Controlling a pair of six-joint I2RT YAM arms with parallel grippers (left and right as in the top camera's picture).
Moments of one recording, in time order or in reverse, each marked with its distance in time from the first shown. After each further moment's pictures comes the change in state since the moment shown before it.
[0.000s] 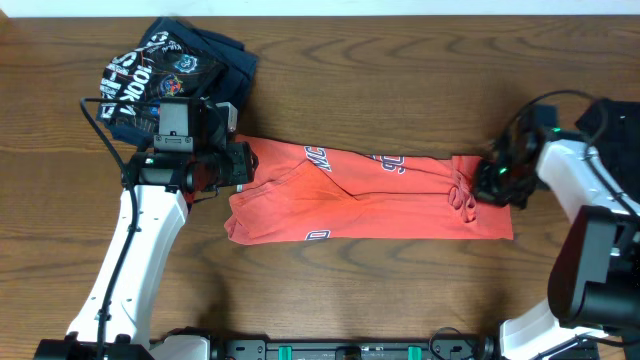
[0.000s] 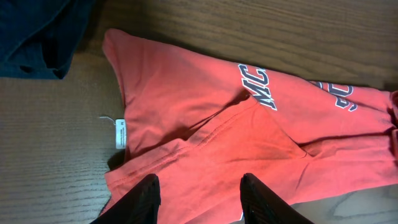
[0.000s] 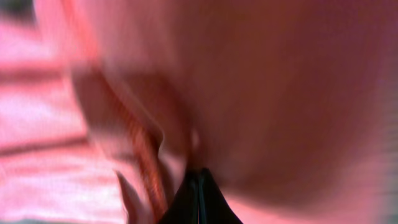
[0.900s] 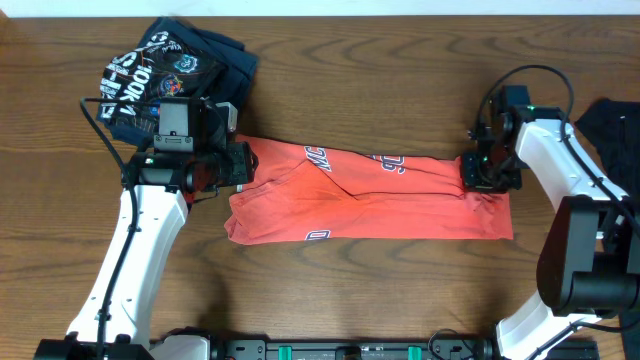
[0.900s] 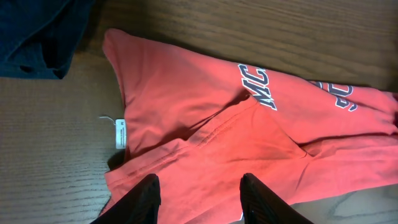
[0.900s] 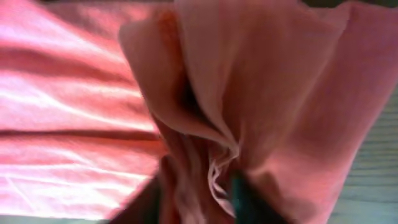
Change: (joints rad) left arm 0.000 0.000 0.000 0.000 0.000 0.000; right arm 0.097 0.064 0.176 -0.095 0.204 -0.121
